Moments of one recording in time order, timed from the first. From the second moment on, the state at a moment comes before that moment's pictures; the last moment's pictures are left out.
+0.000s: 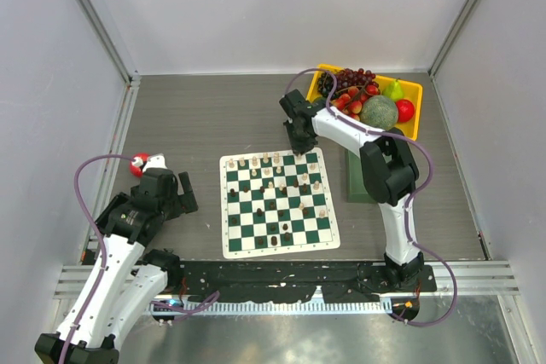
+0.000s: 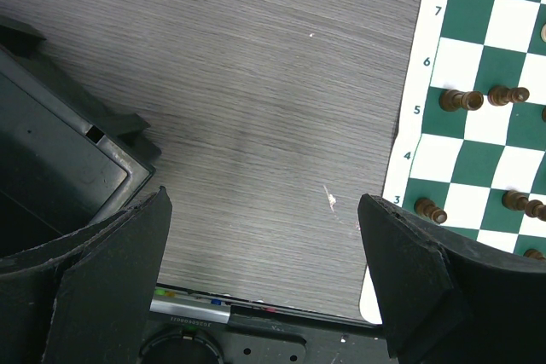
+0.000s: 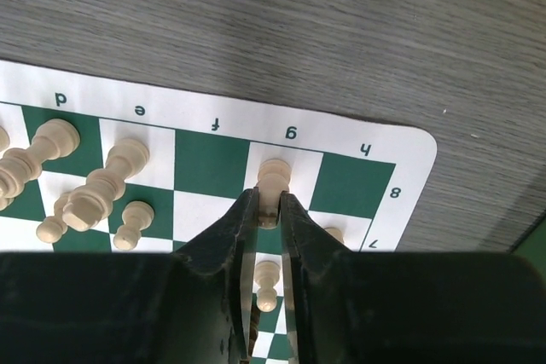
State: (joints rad) left arm -0.27 0.65 0.68 -0.92 -0.27 -0.47; right arm 0.59 2.11 1.69 -0.76 0.11 0.31
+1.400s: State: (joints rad) left arm -0.27 0.63 0.68 -0.92 -0.27 -0.47; right arm 0.76 1.45 1.01 -0.78 0.11 0.55
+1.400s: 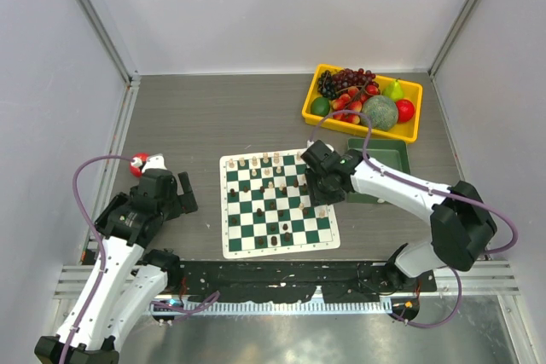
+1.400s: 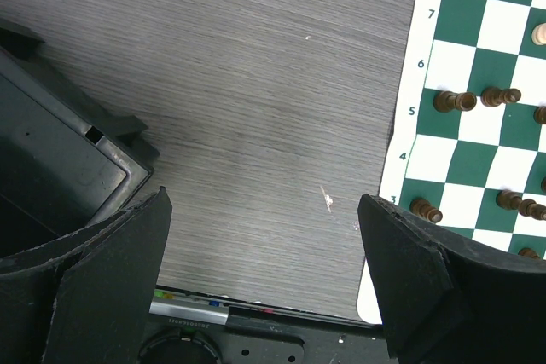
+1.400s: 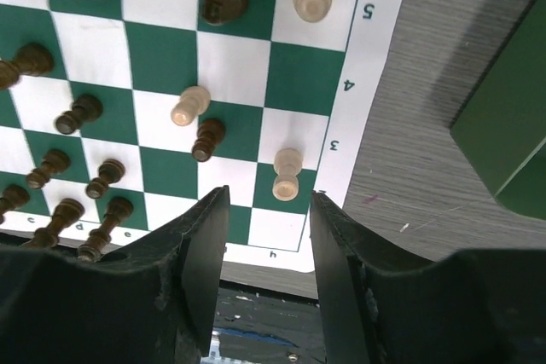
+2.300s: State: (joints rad) left arm -0.27 0.64 0.68 -0.92 -0.27 -0.47; right arm 0.76 1.55 0.96 -0.75 0.06 0.55
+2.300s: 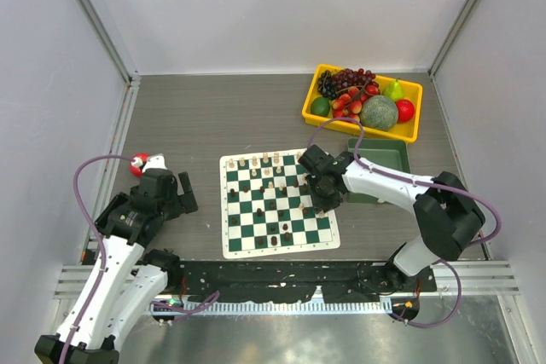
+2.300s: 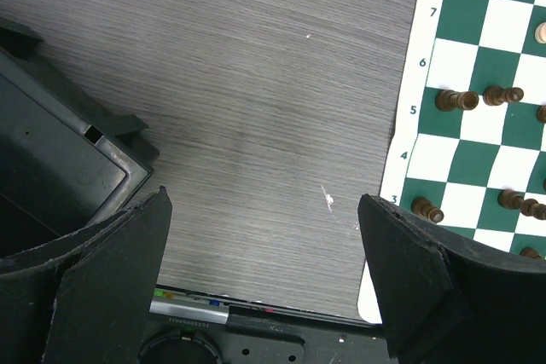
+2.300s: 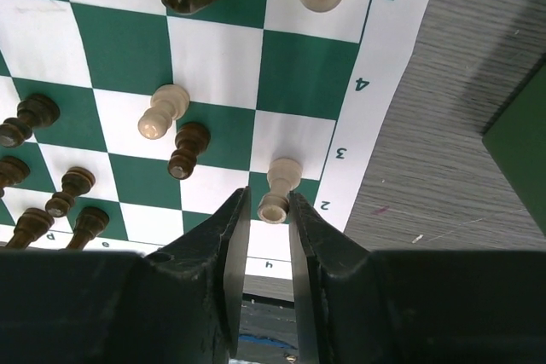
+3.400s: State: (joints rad) left arm -0.27 0.65 0.68 -0.92 -0.27 -0.47; right arm 0.59 1.57 1.30 -0.82 0.16 0.43
